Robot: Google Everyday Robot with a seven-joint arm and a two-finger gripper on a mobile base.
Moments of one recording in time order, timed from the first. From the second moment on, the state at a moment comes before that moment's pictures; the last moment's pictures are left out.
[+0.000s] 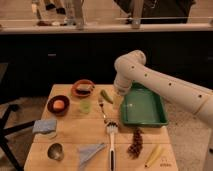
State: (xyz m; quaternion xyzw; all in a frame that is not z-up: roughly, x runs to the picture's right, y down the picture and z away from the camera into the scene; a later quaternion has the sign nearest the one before) arm 0.058 0.044 0.763 -0.30 -0.06 0.11 0.95
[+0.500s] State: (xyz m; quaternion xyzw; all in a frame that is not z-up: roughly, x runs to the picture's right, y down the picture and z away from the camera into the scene) arm 0.007 0.018 0.806 -0.31 -0.11 0.15 0.93
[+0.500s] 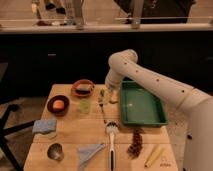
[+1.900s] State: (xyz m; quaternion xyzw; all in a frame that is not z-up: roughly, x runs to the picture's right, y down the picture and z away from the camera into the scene) arm -0.045 0.006 0.856 -0.29 -0.11 0.18 0.93
